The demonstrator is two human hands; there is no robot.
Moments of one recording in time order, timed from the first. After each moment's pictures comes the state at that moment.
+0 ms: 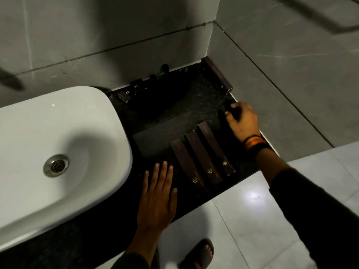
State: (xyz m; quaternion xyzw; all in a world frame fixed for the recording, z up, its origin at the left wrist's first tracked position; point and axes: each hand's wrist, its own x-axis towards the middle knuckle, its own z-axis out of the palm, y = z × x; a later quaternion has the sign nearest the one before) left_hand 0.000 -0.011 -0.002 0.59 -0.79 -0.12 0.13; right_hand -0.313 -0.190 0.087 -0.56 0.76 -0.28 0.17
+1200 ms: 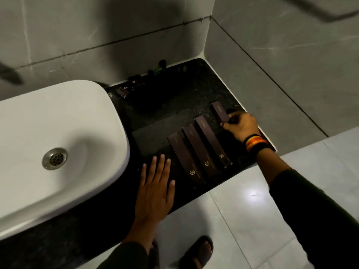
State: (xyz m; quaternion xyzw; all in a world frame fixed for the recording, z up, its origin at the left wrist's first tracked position) left_hand 0.000 -0.011 -0.005 0.59 -0.79 -0.10 0.09; right_hand -0.318 -0.165 0.084 -0.48 0.81 -0.20 0.27
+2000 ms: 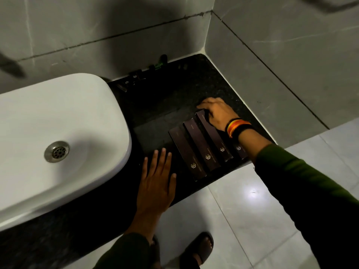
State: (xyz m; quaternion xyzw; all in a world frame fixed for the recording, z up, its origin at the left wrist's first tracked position) left_hand 0.002 -0.010 -0.006 0.58 -0.79 -0.11 0.14; right_hand -0.268 -0.197 0.089 -0.77 0.62 -0.04 0.16
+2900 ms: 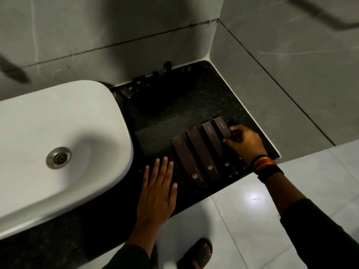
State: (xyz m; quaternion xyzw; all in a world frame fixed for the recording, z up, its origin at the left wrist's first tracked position) left_hand 0.000 -0.010 -0.005 0.59 -0.79 -0.11 0.11; right_hand -0.314 -0.129 0.080 -0.55 0.77 -0.17 0.29
